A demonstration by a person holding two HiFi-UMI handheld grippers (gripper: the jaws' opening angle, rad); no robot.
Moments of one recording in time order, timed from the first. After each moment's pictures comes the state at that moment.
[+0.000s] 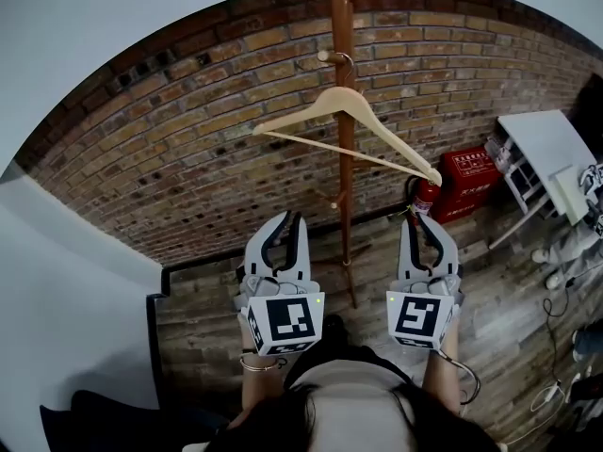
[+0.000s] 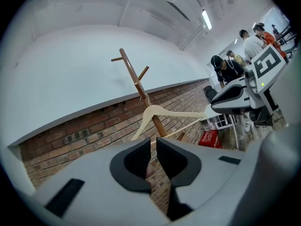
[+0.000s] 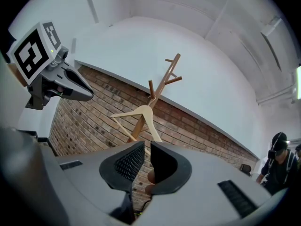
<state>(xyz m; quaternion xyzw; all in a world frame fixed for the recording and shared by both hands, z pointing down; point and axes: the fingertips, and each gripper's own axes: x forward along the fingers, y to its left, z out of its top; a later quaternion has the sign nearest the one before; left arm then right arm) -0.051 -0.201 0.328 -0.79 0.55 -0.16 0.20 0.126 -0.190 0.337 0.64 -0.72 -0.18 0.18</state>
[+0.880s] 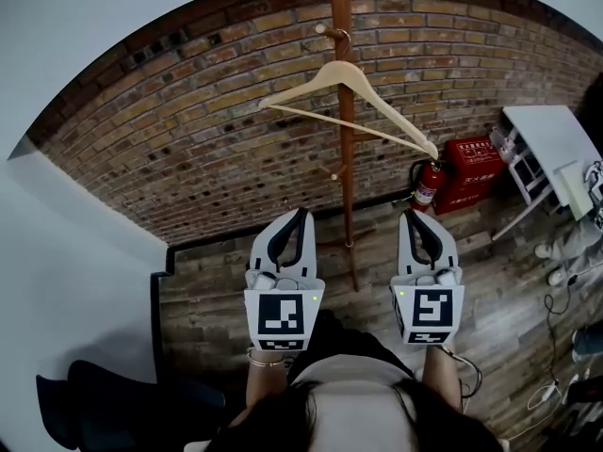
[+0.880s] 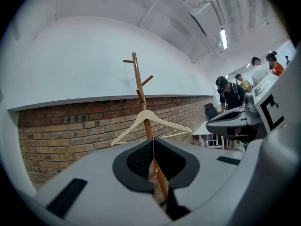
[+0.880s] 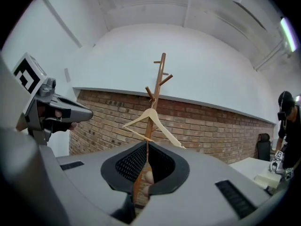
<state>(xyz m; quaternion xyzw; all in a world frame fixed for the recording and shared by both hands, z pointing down) -0.031 -0.134 0.323 -0.82 0.55 -0.08 0.12 0.124 -0.135 0.343 0.61 -0.79 -0.08 0.08</state>
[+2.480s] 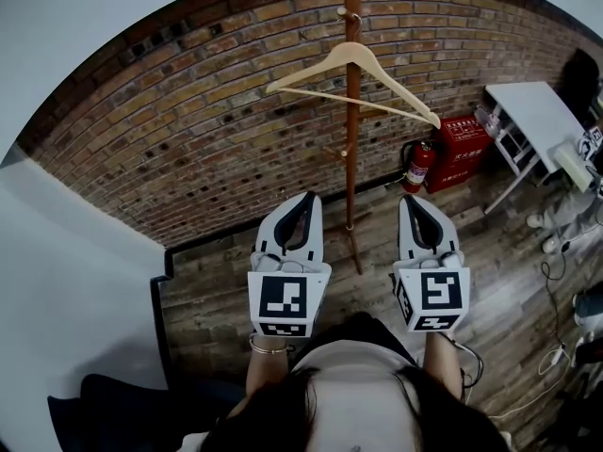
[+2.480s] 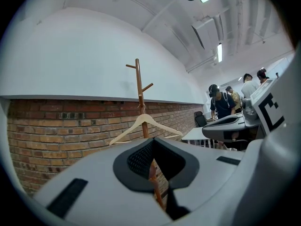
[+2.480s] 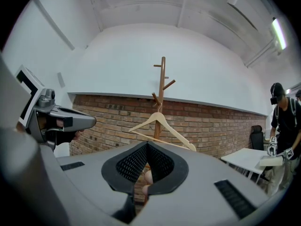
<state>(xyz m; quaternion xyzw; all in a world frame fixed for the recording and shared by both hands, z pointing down) -0.077 -0.095 0.315 -0.86 0.49 -0.05 0.10 0.063 -0.081 0.334 0.64 -0.77 -0.04 0.06</state>
